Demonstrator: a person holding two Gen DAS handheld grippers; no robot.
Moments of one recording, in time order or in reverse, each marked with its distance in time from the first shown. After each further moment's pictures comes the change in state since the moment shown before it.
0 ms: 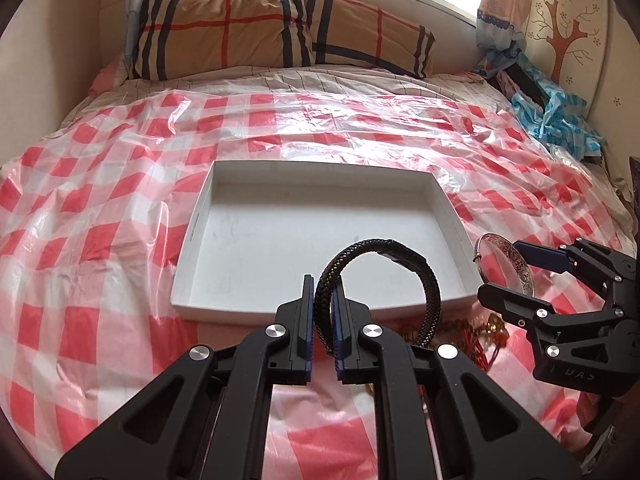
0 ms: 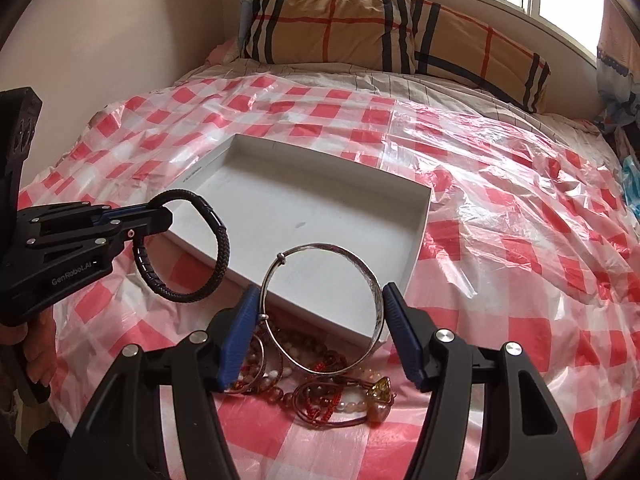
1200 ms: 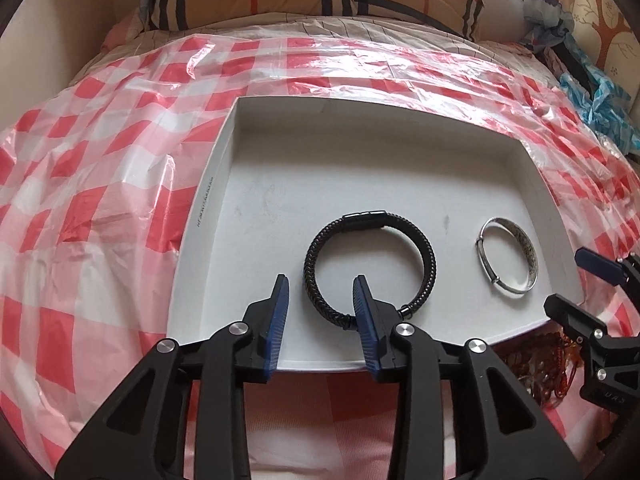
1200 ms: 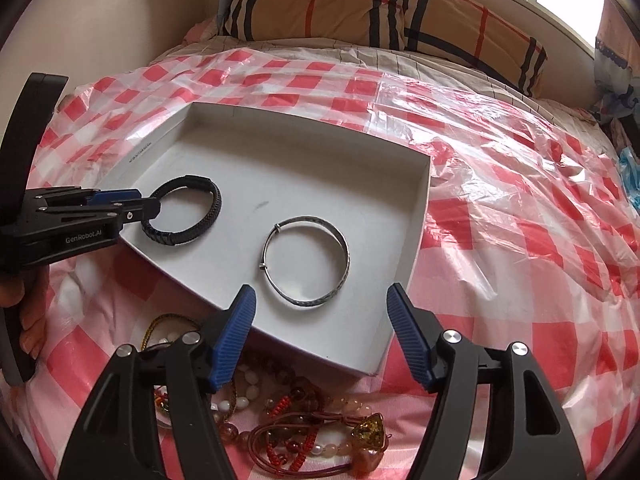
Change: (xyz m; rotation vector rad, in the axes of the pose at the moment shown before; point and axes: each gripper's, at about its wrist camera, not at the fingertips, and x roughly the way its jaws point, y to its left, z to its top) left arm 0.088 0.038 -0.004 -0.036 0.162 0.103; right arm 0.055 -0.011 -0.014 0.000 0.050 -0.064
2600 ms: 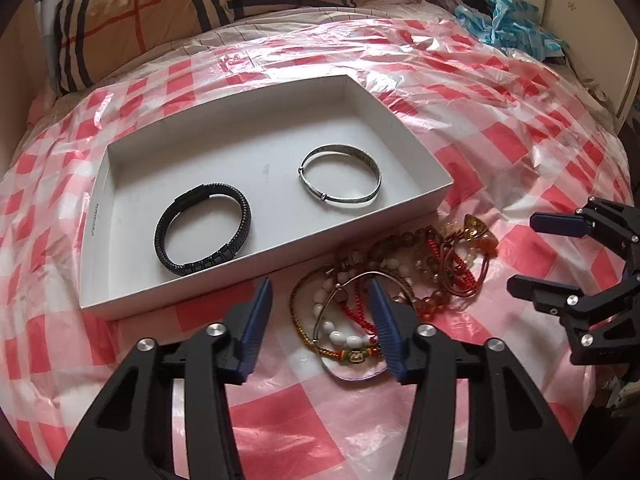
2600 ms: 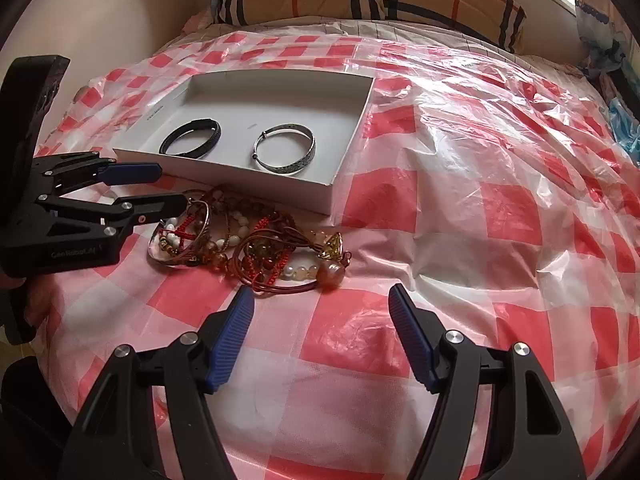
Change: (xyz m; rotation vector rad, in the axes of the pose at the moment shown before) left arm -0.050 -0.091 -0.053 0.314 0.016 -0.146; right arm -0.058 -0.033 -0.082 0.075 0.078 0.068
